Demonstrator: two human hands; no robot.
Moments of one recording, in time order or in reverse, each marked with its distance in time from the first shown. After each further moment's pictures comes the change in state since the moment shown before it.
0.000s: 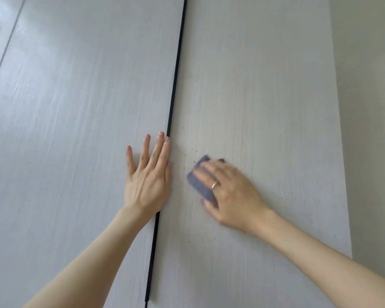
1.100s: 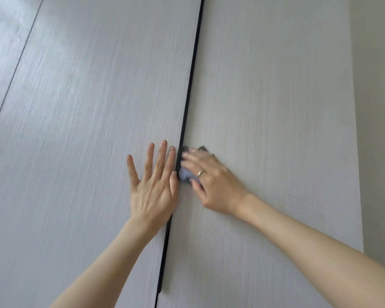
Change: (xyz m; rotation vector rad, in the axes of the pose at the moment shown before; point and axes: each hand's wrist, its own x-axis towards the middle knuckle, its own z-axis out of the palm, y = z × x) left_hand -0.031 -0.007 0.002 0.134 0.075 -0.041; right_hand 0.044 -0.029 0.018 0.187 0.013 -0.078
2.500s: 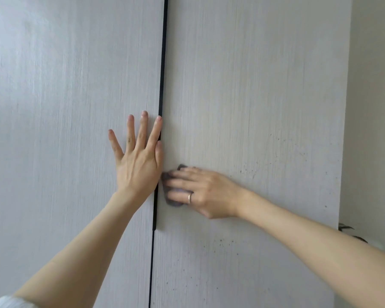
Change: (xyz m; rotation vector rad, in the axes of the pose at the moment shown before) left_hand -0.038 0.004 -0.005 -0.067 -0.173 -0.038; right_hand -0.093 -0.037 0.022 -0.005 -0.172 -0.389
